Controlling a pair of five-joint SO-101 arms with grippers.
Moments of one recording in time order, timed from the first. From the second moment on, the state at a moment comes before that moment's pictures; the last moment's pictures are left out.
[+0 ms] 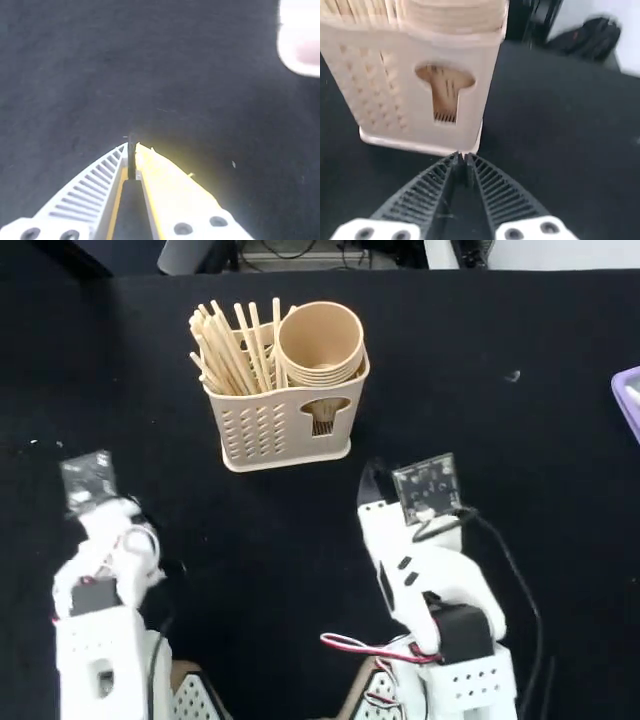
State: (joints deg) left arm -18.3 -74.6 85.1 48.5 0.1; right arm -10.6 -90.2 77.8 48.0 6.6
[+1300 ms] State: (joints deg) left arm -5.6 -103.4 96.1 72.5 -2.9; right arm 2.2 -90.2 97.3 56.5 -8.7
